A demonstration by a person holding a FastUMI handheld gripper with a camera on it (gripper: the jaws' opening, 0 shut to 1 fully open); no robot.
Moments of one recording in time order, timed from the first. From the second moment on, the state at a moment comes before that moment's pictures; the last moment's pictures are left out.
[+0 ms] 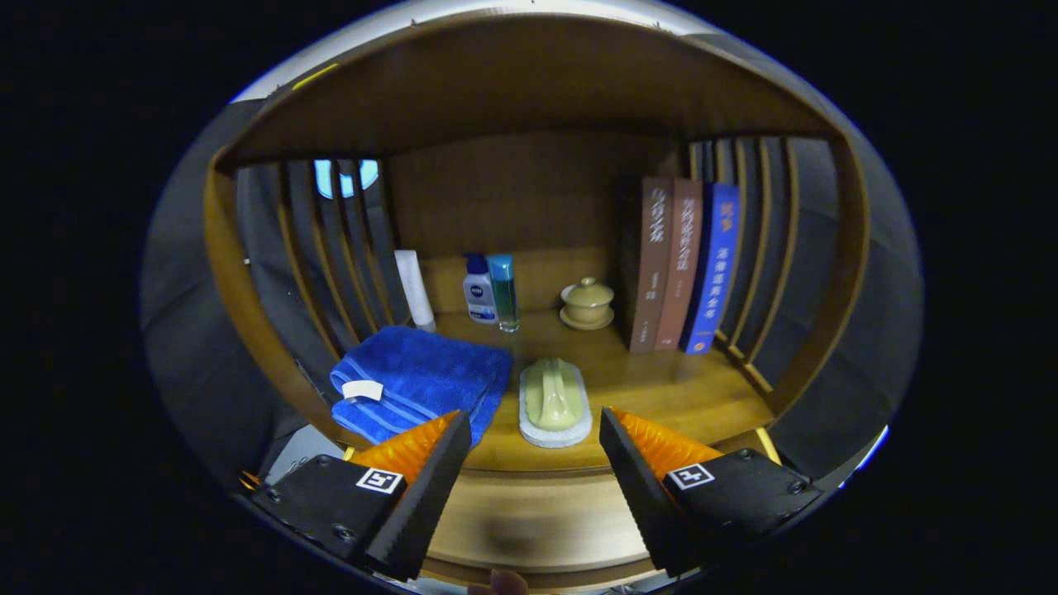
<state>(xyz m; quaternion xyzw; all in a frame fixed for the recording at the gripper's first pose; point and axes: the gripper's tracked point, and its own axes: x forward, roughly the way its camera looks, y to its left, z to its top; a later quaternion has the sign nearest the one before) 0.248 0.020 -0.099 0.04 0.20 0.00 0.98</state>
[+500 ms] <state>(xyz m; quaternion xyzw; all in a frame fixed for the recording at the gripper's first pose) 0.118 0.019 -0.090 0.03 0.03 -0.01 1.00</state>
